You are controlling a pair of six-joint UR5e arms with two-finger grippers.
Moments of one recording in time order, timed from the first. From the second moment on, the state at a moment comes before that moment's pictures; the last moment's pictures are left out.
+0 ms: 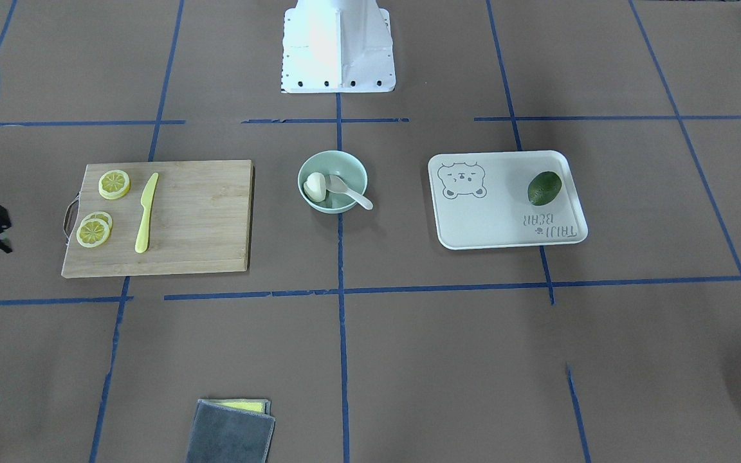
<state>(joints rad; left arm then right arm) -1.65 -1.50 -1.72 -1.55 -2.38 0.02 1.27 -1.26 1.74 -1.64 2.24 -0.02</state>
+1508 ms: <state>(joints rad) -1.64 -1.49 -1.76 -1.54 -2.38 0.02 1.56 -1.62 1.73 -1.59 2.32 -0.09</state>
